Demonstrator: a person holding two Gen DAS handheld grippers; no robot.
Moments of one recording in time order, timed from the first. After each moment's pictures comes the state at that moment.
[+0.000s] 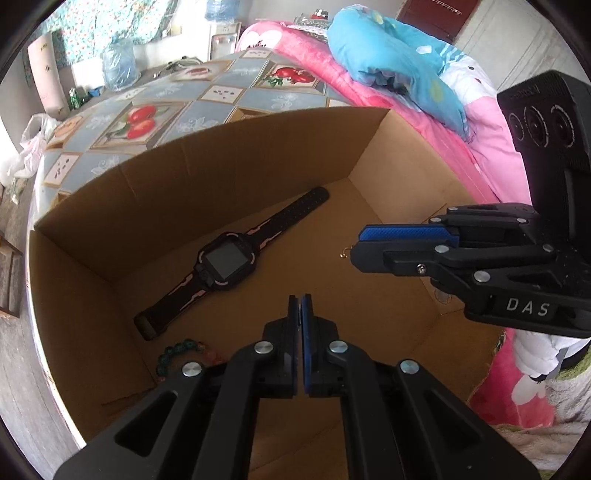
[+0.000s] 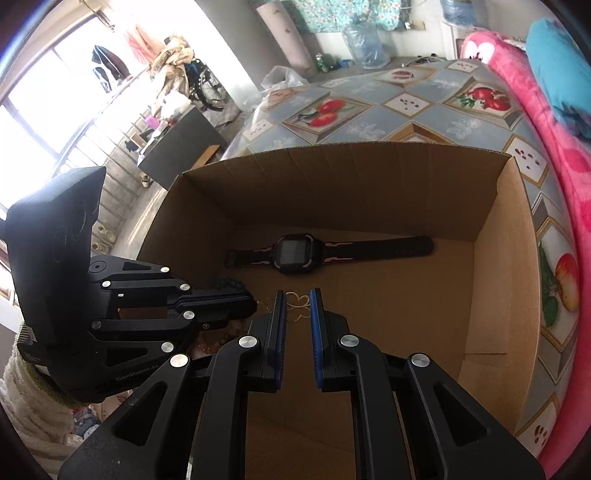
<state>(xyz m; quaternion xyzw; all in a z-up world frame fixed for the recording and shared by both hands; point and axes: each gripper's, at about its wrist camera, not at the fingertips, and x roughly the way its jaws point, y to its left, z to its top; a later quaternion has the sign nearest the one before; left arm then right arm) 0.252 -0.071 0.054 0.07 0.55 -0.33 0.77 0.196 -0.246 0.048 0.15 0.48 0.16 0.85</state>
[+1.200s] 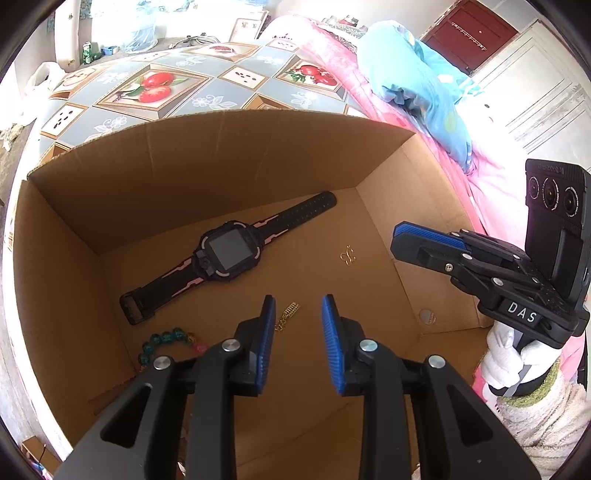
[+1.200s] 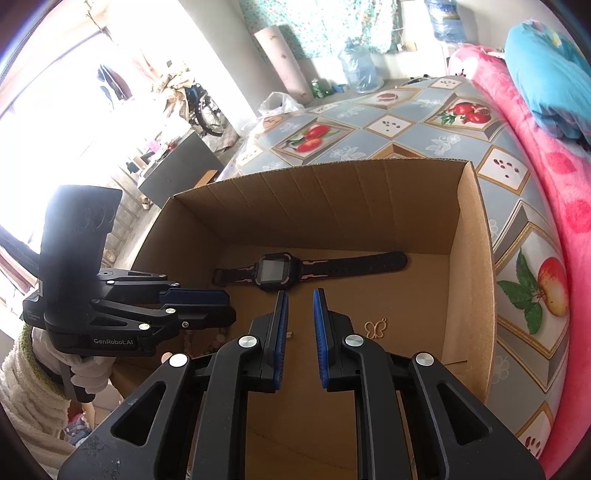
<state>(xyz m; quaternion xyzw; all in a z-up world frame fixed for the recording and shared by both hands) 0.265 -0.053 0.046 -0.01 0.57 -0.32 0.75 0.186 -0.274 0.049 0.16 0.43 0.15 0.87</state>
